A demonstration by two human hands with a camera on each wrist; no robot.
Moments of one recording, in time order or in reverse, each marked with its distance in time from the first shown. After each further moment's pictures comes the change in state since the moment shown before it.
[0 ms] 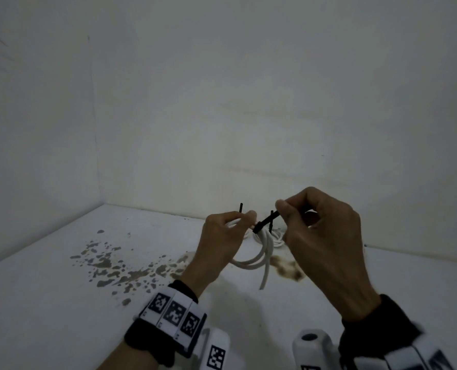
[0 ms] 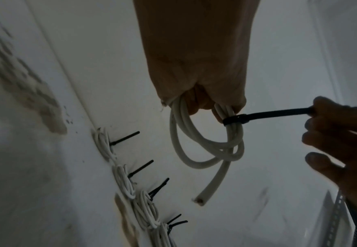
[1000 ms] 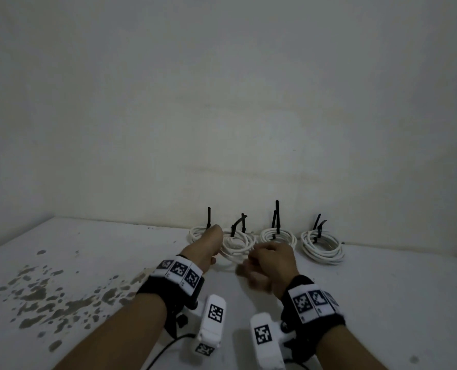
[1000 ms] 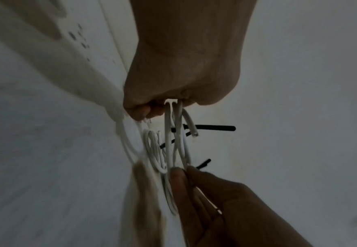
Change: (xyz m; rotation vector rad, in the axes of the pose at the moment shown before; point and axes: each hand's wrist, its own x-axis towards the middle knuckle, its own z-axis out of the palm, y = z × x) left_hand 0.095 -0.080 0.072 -0.126 0.032 -0.737; right_hand 0.012 0.198 0.068 0.395 -0.127 1.045
